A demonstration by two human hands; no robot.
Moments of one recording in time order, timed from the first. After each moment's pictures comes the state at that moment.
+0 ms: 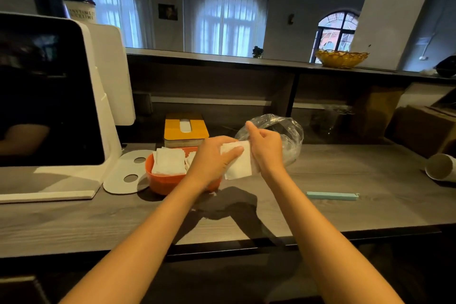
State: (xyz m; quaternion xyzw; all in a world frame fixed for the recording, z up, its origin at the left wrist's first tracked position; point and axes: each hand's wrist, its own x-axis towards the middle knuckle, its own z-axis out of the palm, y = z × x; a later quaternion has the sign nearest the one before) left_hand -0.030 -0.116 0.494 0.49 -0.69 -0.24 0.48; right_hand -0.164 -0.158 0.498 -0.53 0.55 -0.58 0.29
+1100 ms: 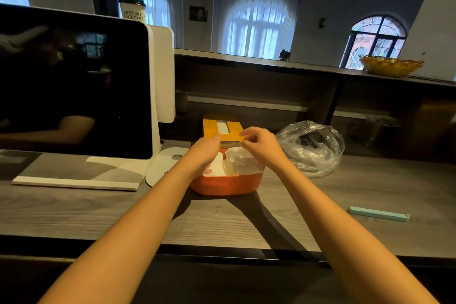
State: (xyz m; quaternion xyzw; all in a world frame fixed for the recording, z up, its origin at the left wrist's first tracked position) left_hand 0.069 -0.143 0.503 0.68 -0.47 -0.41 0.39; right_hand -0.088 -0.202 0.498 -0.76 0.52 -0.33 0.18
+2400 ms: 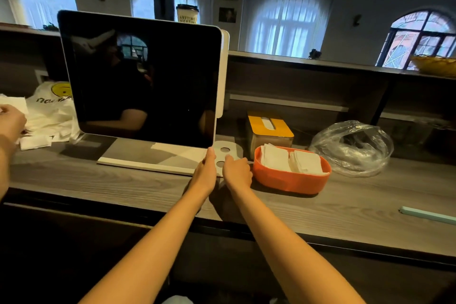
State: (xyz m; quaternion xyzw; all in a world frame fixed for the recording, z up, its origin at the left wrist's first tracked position) left_hand 0.164 -0.075 0.417 0.66 -0.41 -0.32 0.53; right_hand 0.100 -0.119 0.428 -0.54 0.66 -0.35 0.38
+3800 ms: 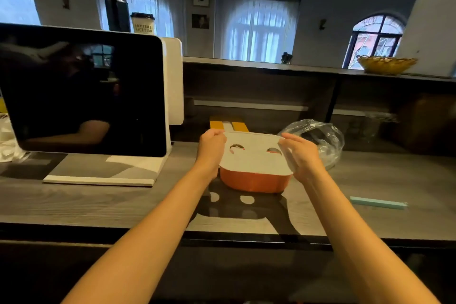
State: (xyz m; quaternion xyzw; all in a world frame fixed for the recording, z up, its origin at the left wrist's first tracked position) left_hand 0.067 -0.117 0.500 0.56 -0.43 -0.38 0.59; right_hand -0.129 -0.133 0.510 -0.40 0.50 -0.59 0.48
